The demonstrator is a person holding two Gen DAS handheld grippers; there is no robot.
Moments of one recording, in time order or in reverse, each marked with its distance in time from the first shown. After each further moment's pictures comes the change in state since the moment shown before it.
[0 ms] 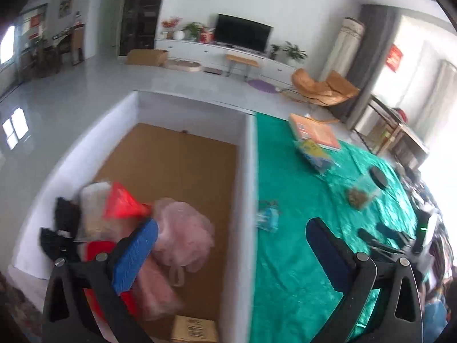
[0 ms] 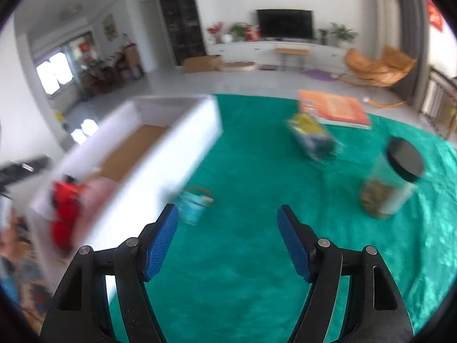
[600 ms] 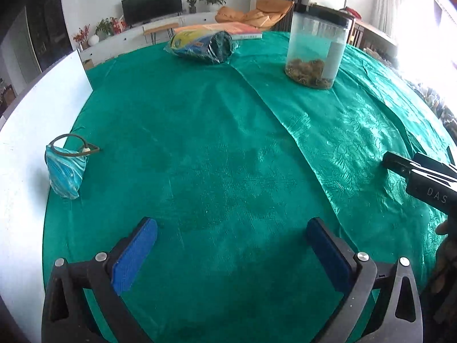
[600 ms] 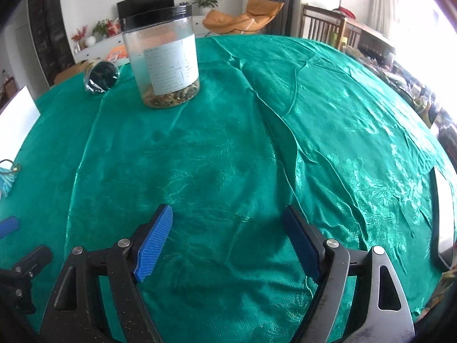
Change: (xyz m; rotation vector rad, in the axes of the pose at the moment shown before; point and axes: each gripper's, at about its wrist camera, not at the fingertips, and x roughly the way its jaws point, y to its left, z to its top) left arm 0.199 -0.188 -0.110 0.384 0.188 0.005; right arm 0.015 -0.148 -0.106 0.361 0.082 -0.292
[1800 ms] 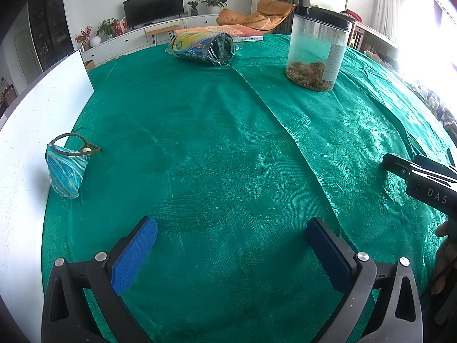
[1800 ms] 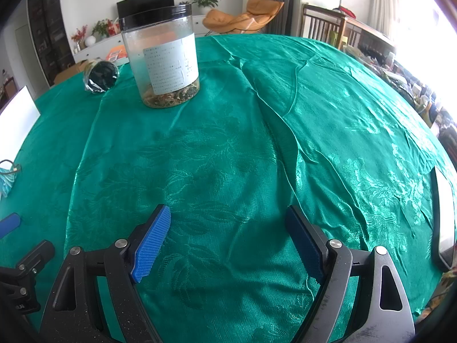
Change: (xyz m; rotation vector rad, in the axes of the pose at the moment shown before) left arm -0.001 0.003 0.001 -0.002 -0.001 0.000; right arm -0.002 0.000 -0.002 0.001 0.002 0.001
